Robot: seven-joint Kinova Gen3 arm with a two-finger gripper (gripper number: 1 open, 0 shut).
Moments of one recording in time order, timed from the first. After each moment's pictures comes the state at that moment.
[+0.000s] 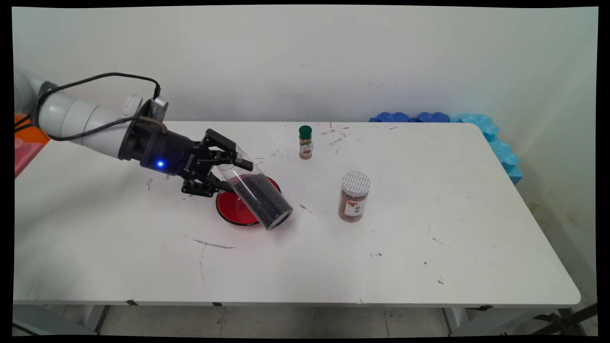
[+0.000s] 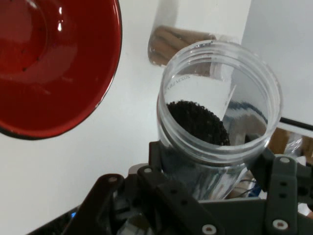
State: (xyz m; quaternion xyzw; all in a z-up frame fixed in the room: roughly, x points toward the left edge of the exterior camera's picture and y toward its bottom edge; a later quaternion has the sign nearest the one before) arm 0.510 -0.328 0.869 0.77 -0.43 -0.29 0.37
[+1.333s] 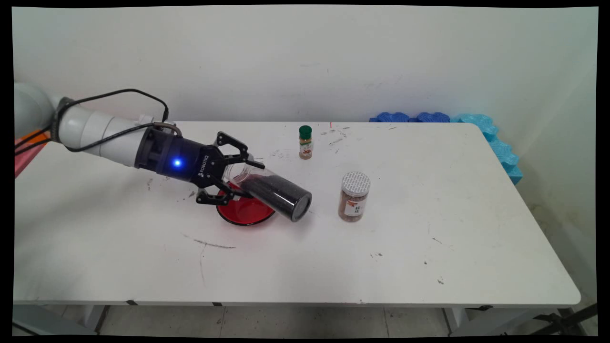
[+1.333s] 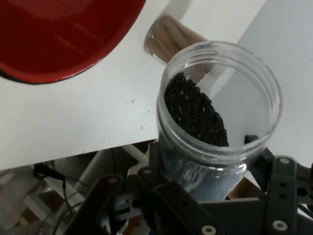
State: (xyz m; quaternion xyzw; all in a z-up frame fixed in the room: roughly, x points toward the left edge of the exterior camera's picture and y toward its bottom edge) arm 0.495 -0.332 0.846 0.83 -0.25 -0.38 0.32
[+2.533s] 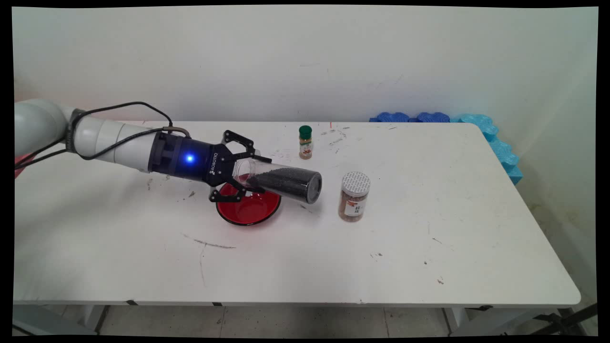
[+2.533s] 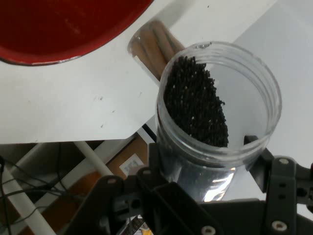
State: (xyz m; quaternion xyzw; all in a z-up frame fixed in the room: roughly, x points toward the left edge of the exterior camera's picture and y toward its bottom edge) arm 0.489 -0.338 0.825 0.84 -0.13 -0.43 0.30
